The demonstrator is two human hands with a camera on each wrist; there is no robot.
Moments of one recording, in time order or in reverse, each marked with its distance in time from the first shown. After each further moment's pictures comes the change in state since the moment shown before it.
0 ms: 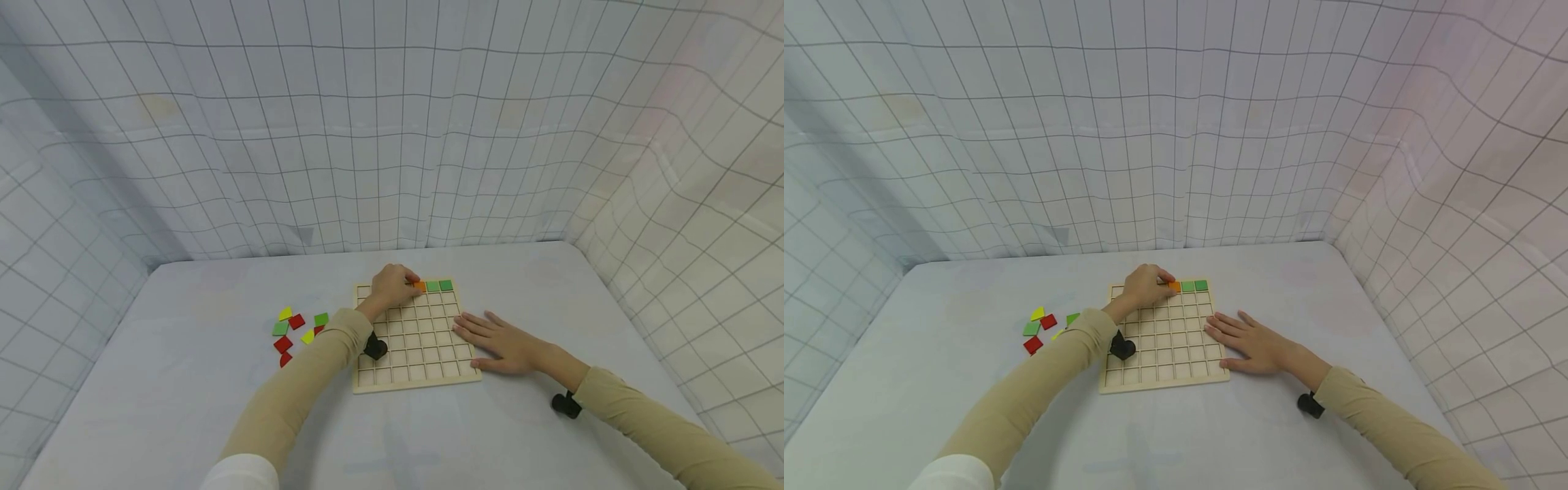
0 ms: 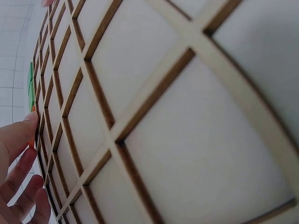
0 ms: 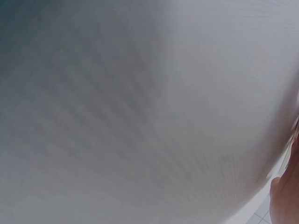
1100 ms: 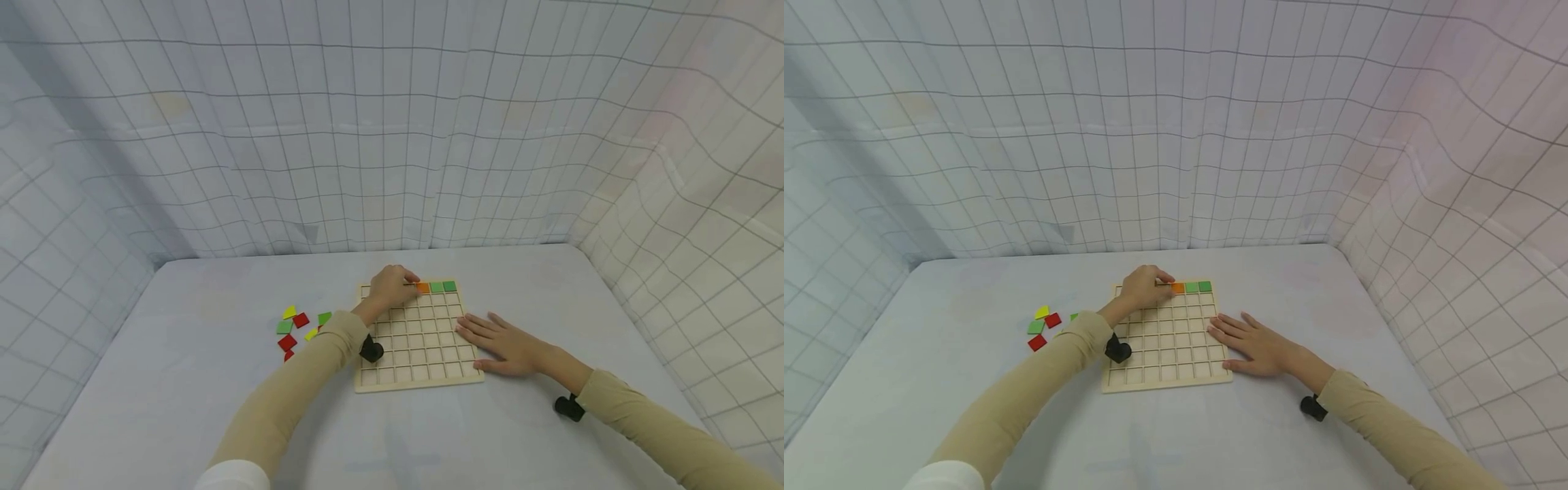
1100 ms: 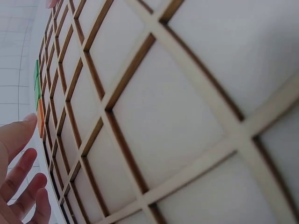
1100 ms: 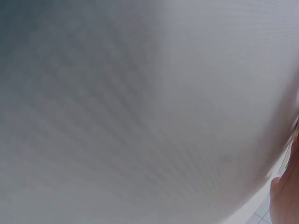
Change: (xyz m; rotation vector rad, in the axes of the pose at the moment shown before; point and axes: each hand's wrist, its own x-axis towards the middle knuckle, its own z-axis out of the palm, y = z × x) left_hand -0.013 -0.003 -0.008 -0.046 0.012 -0.001; right_hand 0.000 -0.001 0.000 0.000 -0.001 0.006
